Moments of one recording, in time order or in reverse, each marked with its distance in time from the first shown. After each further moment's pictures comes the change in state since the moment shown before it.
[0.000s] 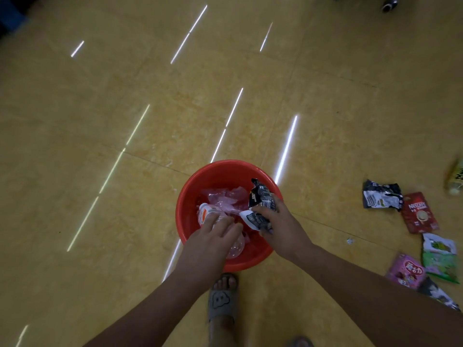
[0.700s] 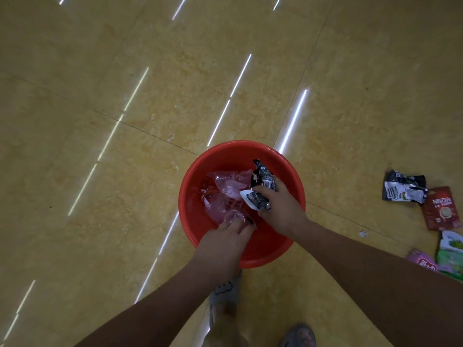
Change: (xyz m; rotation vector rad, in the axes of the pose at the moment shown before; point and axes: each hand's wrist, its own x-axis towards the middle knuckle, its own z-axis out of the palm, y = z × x) left_hand 0.031 -0.025 0.058 -0.032 -0.249 -0.059; right_hand 0.080 0.015 0.047 -0.047 -0.103 0.066
